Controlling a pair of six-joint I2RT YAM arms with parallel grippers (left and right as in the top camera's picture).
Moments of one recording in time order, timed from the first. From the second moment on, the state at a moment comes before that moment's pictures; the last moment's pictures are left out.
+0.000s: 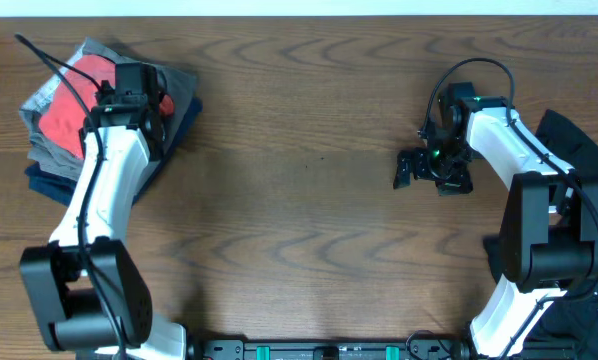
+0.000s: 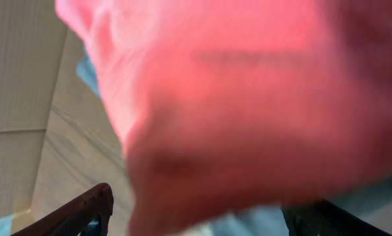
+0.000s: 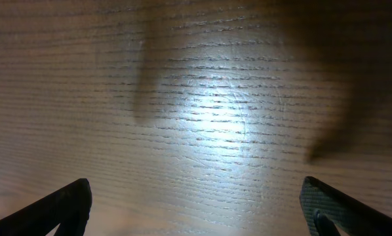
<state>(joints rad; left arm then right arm) 0.07 1.70 1.29 -0.82 -0.60 -0.13 0.07 1.97 1.33 -1.04 -0.24 0.13</state>
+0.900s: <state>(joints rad) 0.08 1.80 1.29 -0.77 -0.81 -0.13 0.07 1.97 1.33 -1.05 -0.24 0.12</state>
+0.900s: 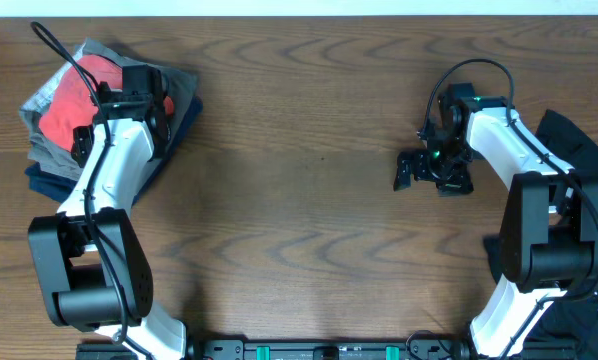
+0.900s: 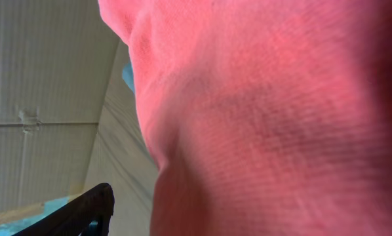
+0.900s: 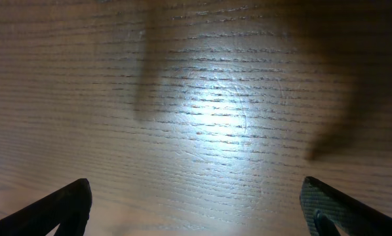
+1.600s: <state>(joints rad) 0.08 1.84 1.25 -0.75 -1.16 -0.11 0.07 1.97 1.33 -1.04 -0.24 0.11</state>
